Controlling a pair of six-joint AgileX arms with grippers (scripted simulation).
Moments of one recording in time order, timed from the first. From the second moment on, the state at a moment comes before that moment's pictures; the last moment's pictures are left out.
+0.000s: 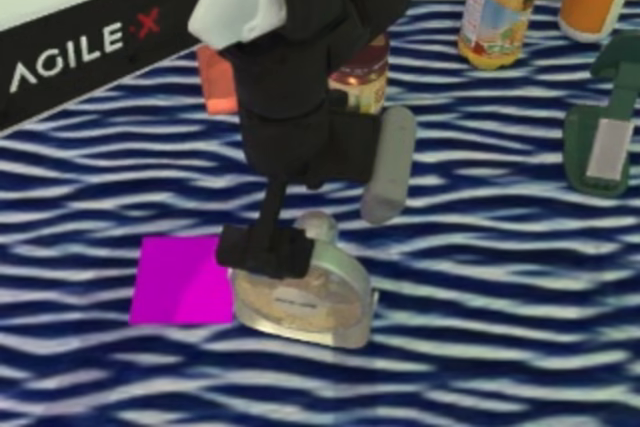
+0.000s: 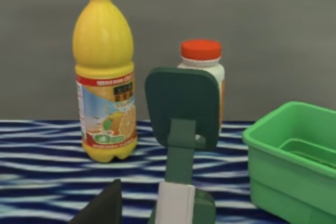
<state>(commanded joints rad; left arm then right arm) -0.74 1.93 1.71 -1.35 0.00 1.05 0.00 0.00 0.00 0.00 0.00 0.00</state>
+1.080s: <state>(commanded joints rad) -0.75 1.94 1.54 -1.16 0.00 1.05 0.00 0.00 0.00 0.00 0.00 0.00</state>
